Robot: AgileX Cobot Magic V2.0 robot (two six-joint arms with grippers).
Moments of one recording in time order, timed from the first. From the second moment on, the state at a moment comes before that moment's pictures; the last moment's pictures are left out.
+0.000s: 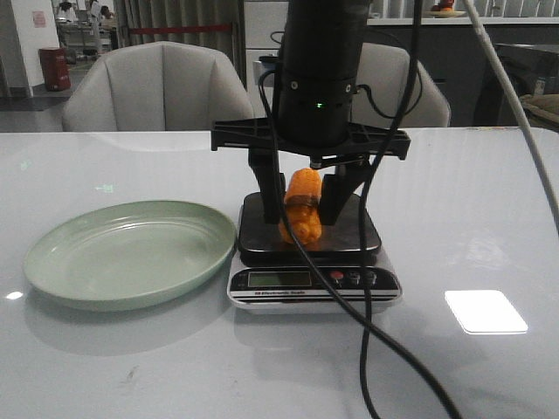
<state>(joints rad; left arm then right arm) -0.60 -0.01 -0.45 0.07 0.76 -0.06 0.60 2.05 -1.67 -0.03 0.97 0.66</state>
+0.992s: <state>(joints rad) -0.60 -0.01 -0.45 0.07 0.76 -0.06 0.82 2.17 -1.75 0.08 0.69 0.66</state>
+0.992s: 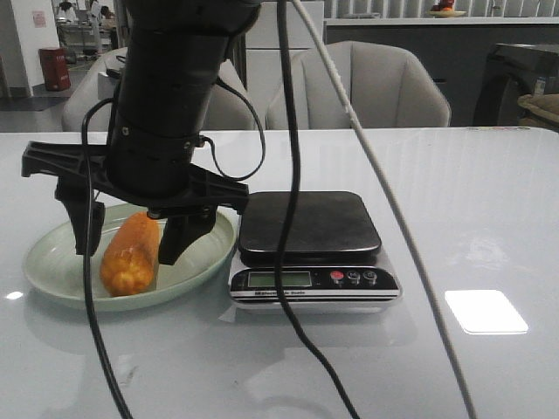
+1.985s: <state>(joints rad) -0.60 -0.01 -0.45 0.07 0.76 -0.06 0.33 1.81 -1.81 0.12 1.23 -0.02</state>
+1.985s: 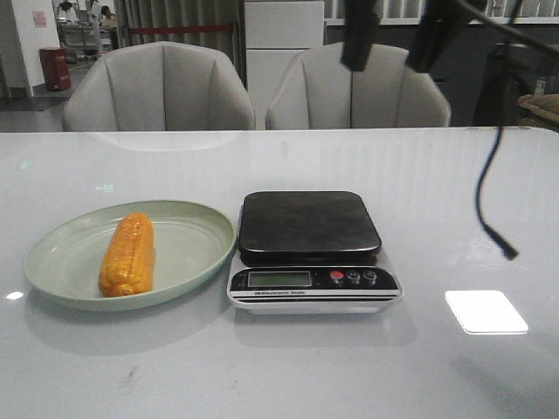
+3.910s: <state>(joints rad) -0.60 -0.01 -0.45 0.07 0.76 -0.06 0.24 0.08 -0.19 0.13 0.17 -0.12</state>
